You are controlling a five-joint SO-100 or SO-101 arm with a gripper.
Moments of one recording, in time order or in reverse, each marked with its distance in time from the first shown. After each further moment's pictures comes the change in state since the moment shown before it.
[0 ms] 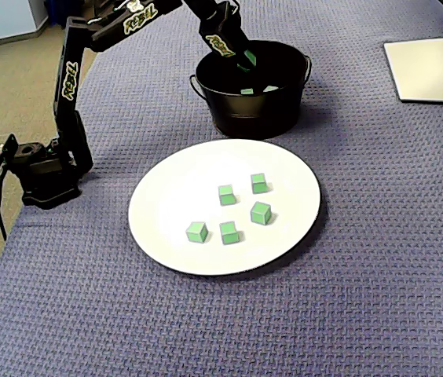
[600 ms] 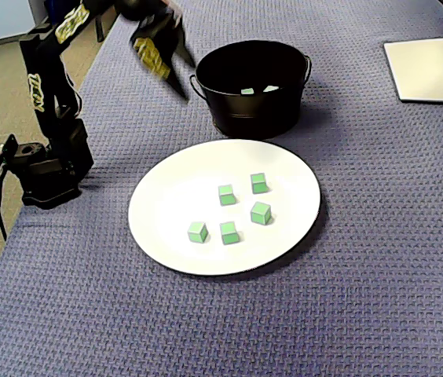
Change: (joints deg) arm 42.6 22.1 9.5 27.9 -41.6
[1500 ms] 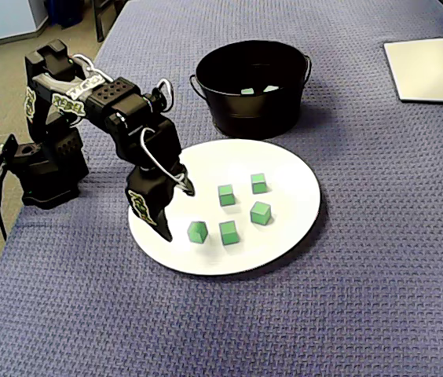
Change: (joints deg) arm 18.5 -22.3 16.4 -30.0 -8.7
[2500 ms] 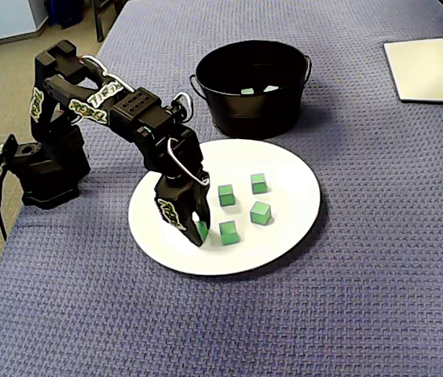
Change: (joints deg) arm -6.0 -4.0 6.7 -12.7 3.1
